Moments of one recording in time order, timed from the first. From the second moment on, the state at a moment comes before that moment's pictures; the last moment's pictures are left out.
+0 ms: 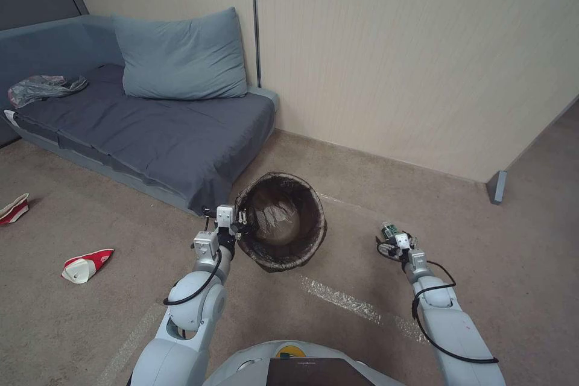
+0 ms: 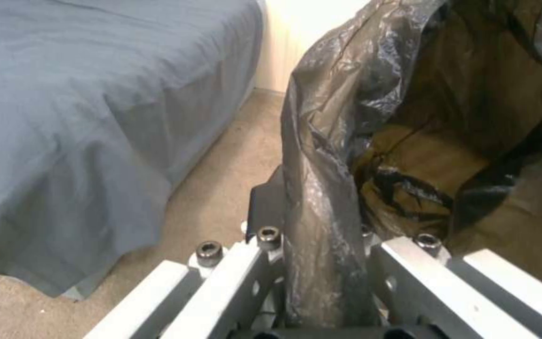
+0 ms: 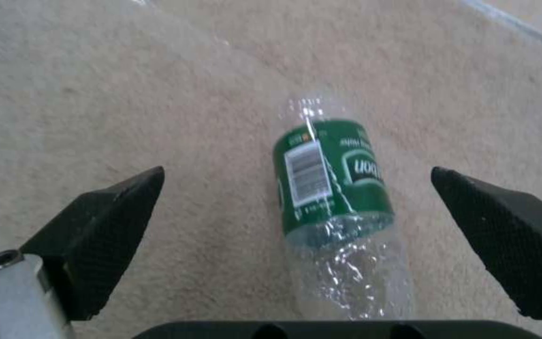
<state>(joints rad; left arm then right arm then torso) 1.44 -1.43 -0.36 -2.12 -0.19 0.38 -0.10 -1.10 1.26 0.69 1.07 -0.05 0.08 -0.22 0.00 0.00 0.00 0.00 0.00</state>
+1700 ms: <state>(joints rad) 1.45 -1.43 -0.36 -2.12 -0.18 0.38 -0.09 -0.99 1.25 0.71 0.77 -0.05 0.17 -0.18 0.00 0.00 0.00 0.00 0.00</state>
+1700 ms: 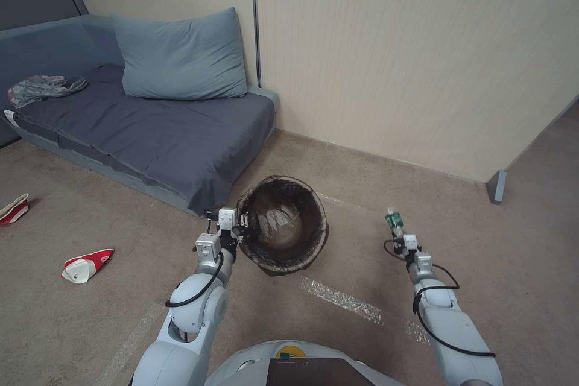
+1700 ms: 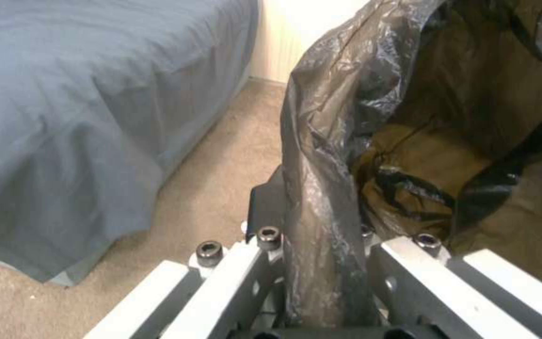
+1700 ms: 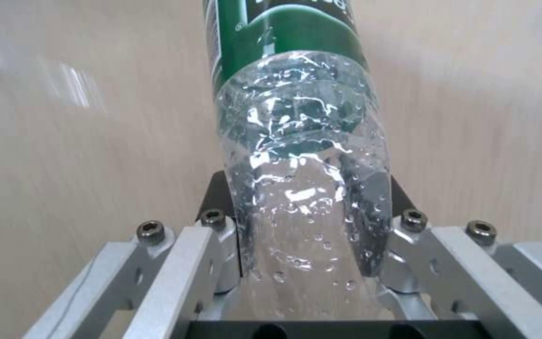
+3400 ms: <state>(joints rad) 1.46 -1.45 -0.28 -2.12 -0.20 0.40 -0.11 -1.42 1.32 0.28 1.82 0.03 0.41 -0.31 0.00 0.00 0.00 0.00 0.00</state>
